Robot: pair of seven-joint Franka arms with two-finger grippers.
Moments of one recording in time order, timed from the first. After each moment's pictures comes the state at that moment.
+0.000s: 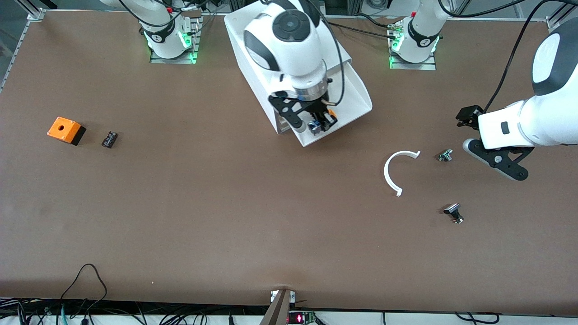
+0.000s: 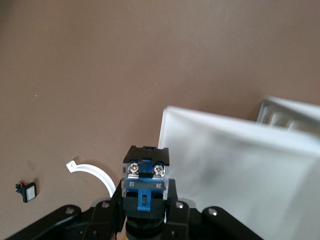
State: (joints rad) left arm -0.04 0.41 -0.13 -1.13 0.09 1.22 0.43; right arm 0.79 0.63 0.03 -1.09 0.08 1.93 1.63
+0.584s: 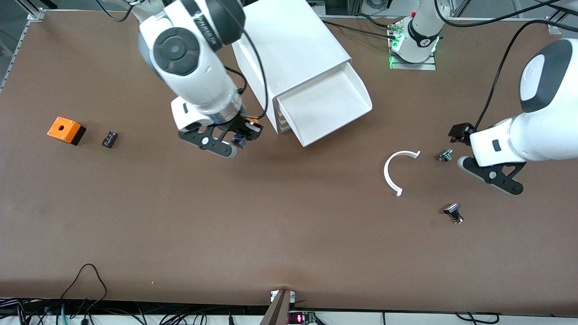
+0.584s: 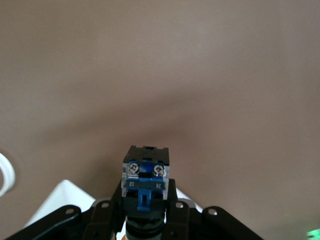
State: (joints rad) left arm -0.05 0.47 -0.13 -1.15 0.08 1.39 0.27; right arm 0.54 0.51 0.00 -1.09 0.11 1.56 0.85
